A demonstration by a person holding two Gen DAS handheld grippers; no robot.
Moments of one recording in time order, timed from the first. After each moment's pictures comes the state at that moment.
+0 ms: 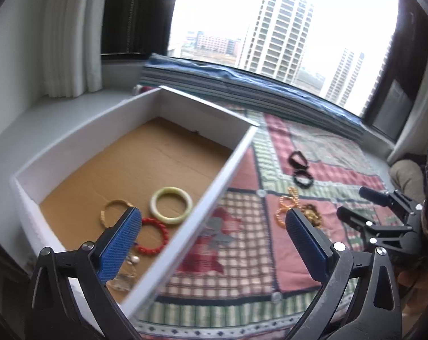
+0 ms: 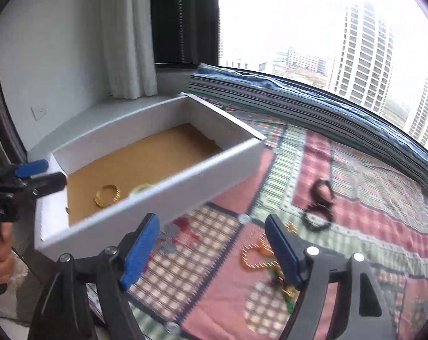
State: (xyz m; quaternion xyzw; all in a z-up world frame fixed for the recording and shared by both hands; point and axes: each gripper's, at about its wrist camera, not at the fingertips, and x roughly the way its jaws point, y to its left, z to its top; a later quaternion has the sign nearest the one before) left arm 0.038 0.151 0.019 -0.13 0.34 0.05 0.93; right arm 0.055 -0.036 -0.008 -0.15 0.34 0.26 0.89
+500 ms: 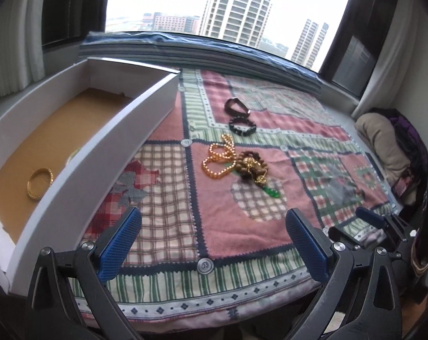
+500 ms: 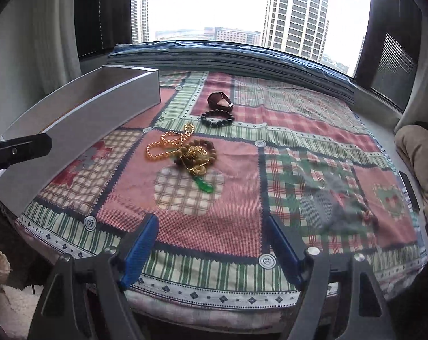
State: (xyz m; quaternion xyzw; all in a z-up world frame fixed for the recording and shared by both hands) left arm 0.037 0.050 -0.023 -0.10 0.40 -0.04 0.91; right arm -0.019 -0.174 -0.074 -0.09 0.39 0.11 0.91
